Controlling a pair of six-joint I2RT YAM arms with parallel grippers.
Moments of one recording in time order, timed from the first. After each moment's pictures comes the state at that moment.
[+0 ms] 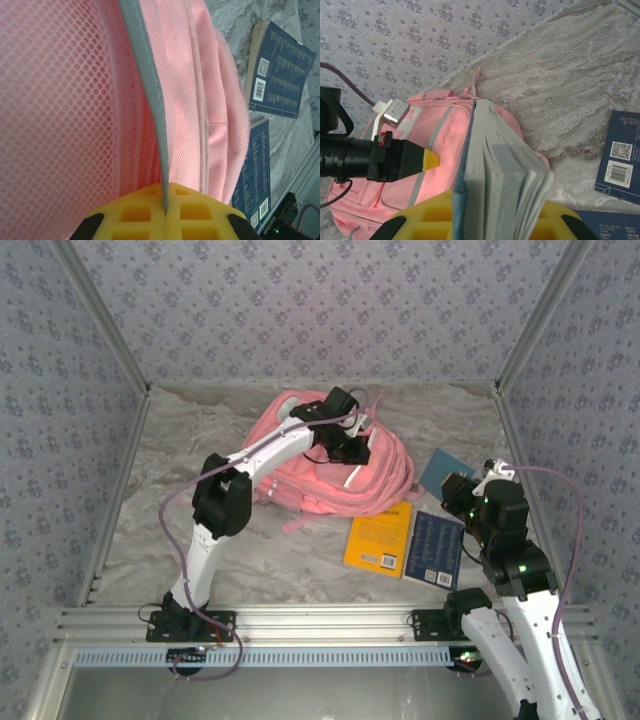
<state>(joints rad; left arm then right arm) -0.72 2.25 2.06 -0.82 0.48 -0.44 0.20 0.54 0.79 -0.65 0.06 0.58</state>
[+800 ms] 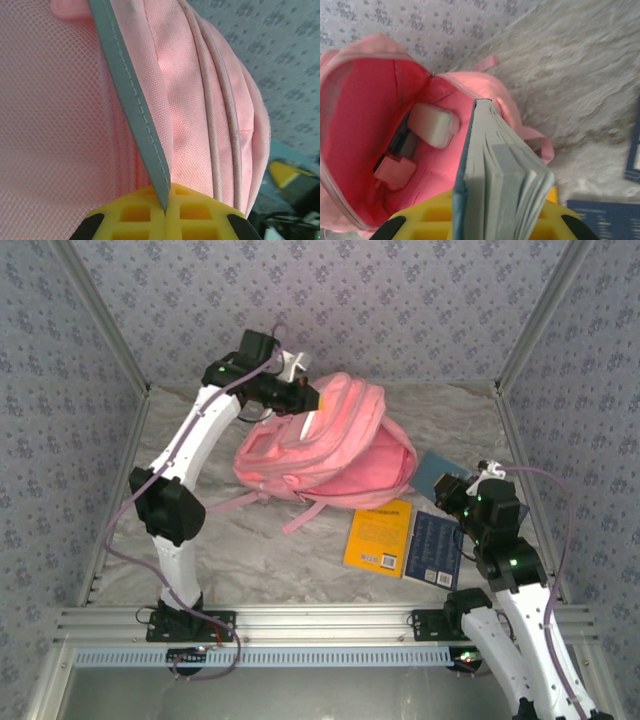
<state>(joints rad) -0.41 1.96 2.10 -0.95 0.76 -0.39 0.19 0.58 0.69 -0.54 -0.03 0.67</state>
